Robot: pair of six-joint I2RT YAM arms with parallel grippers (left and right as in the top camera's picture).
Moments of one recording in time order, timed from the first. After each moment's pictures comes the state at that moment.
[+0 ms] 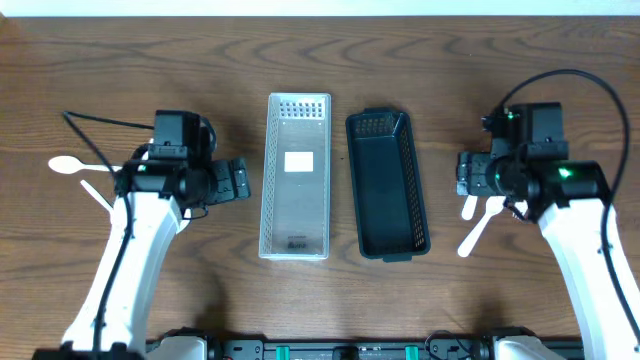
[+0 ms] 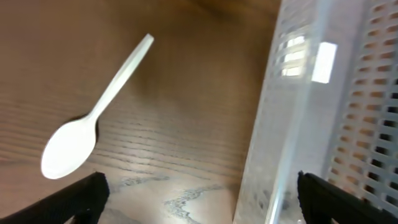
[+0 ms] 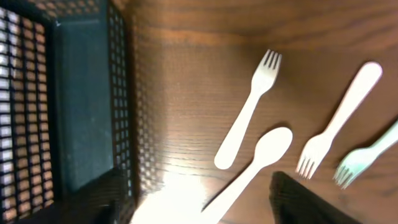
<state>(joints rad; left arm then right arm) -0.05 1.36 1.03 -0.90 0.10 -0.26 0.07 1.31 1.11 -0.93 -0.03 0.10</state>
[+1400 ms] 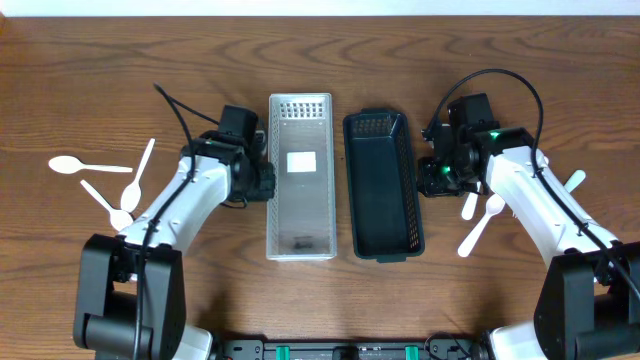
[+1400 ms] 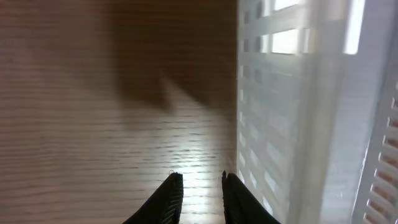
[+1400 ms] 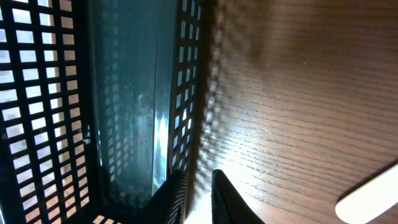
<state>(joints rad) -0.24 1.67 1.03 -0.73 0.12 -0.22 0.18 1.65 1.11 -0.85 -0.28 0.11</state>
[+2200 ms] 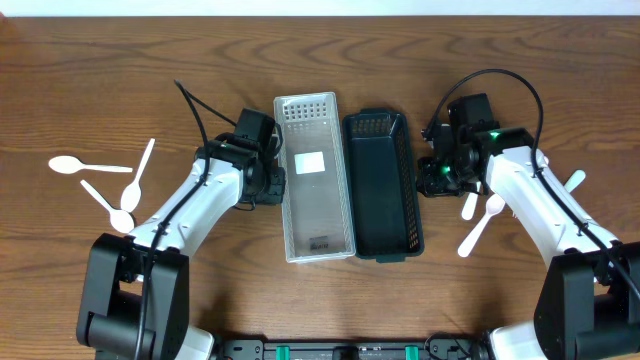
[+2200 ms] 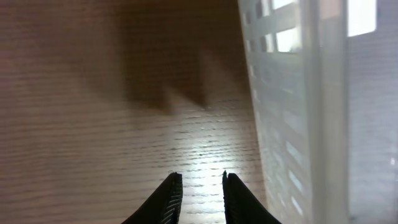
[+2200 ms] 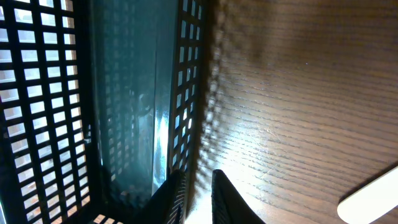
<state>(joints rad) -0.30 1.67 1.03 -0.73 0.05 -0.19 0.18 1.65 1.11 -0.85 -0.29 0.11</state>
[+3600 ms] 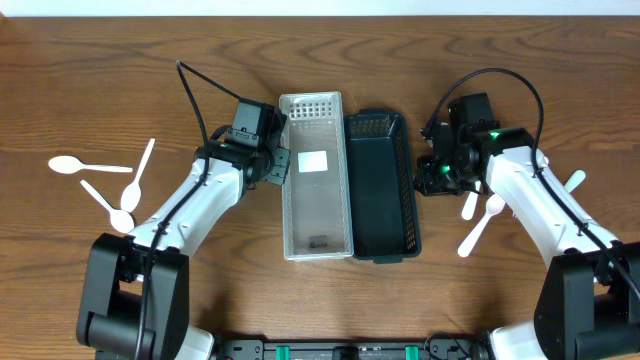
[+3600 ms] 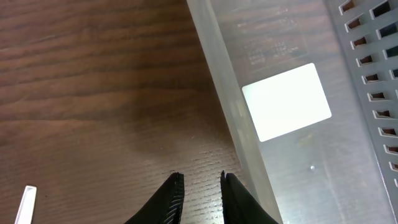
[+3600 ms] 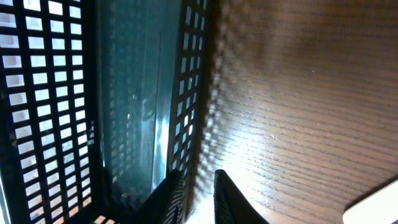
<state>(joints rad) -0.30 1.67 1.03 -0.47 0.04 -0.03 0.18 1.65 1.11 -0.83 -0.31 0.11</state>
